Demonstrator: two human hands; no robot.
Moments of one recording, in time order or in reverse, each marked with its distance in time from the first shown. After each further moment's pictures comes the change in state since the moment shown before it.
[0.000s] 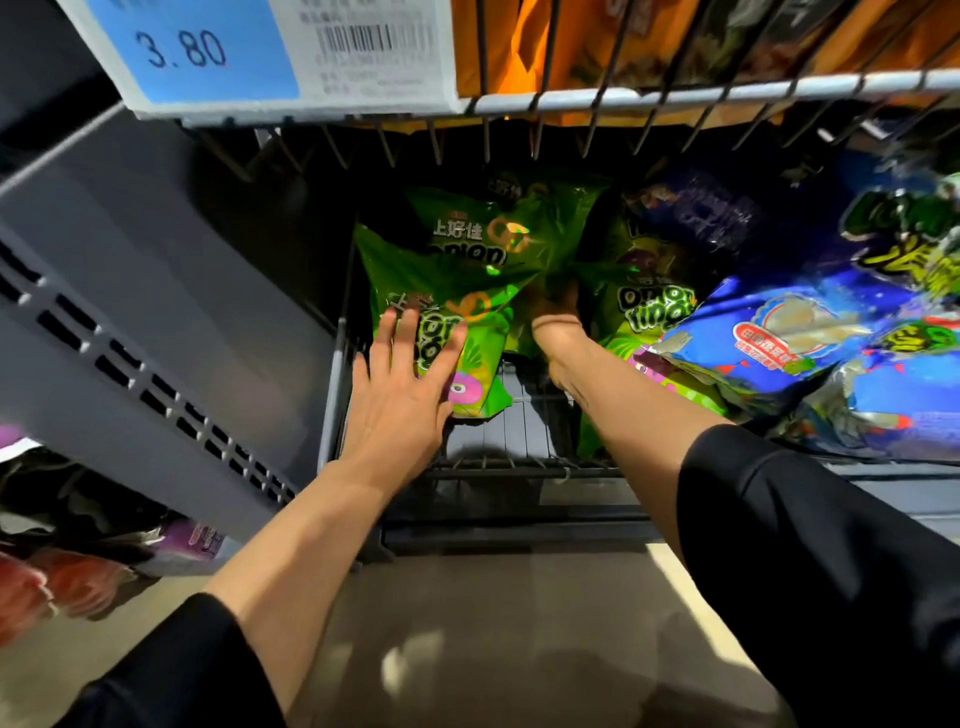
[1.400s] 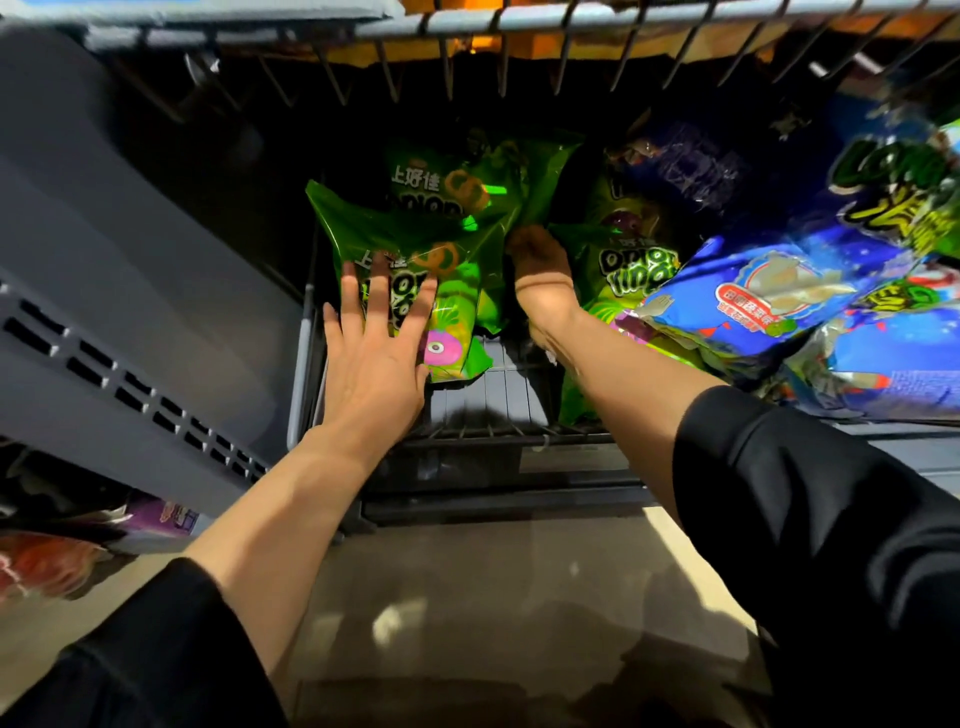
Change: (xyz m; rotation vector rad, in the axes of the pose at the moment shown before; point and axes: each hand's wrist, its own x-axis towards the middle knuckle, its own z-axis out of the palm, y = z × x) left_hand 0.009 0.007 -0.001 0.020 -0.039 -0.072; right_hand 0.003 -0.007 -0.005 -0.023 0.009 -0.266
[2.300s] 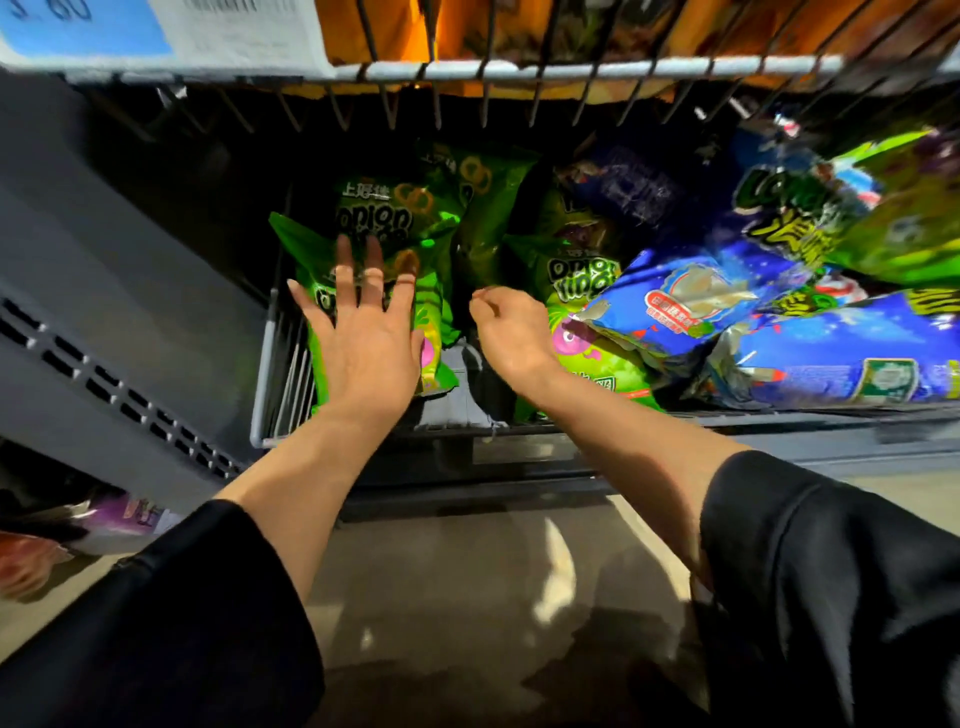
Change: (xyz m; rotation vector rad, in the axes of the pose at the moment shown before) left_hand 0.014 0.045 -0.020 0.121 0.061 -0.091; right_hand -0.085 -0.039 -0.053 -0.549 -0.182 -0.049
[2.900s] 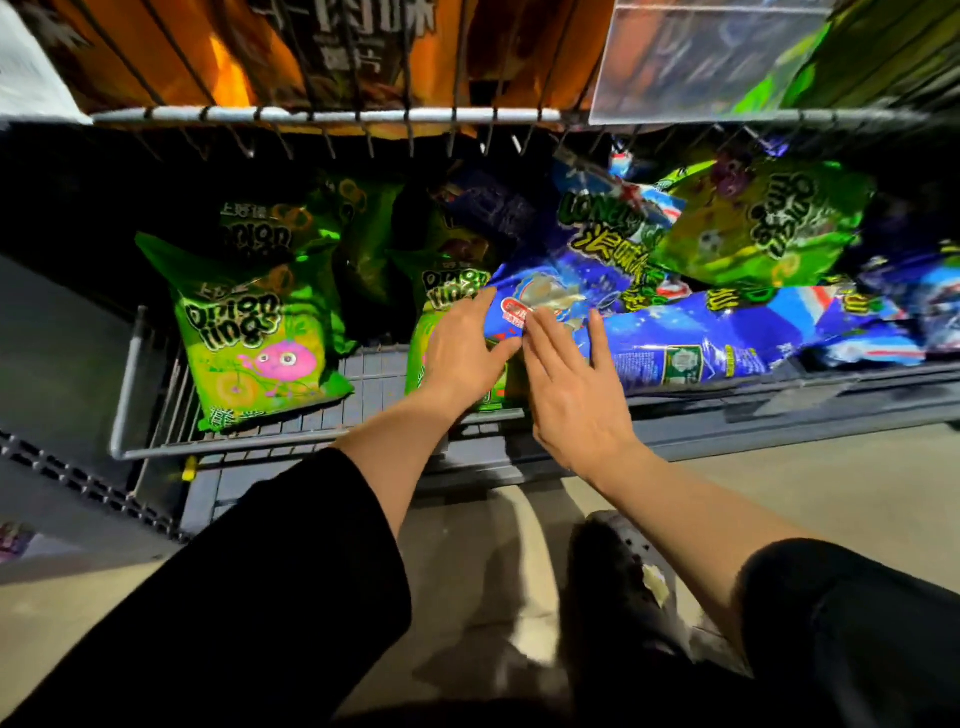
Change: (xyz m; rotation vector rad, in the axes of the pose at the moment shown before) left_hand 0.007 0.187 -0.015 -0.897 -0.199 0.075; right_hand -0.084 0.112 -0.145 -1.225 0.170 -0.472
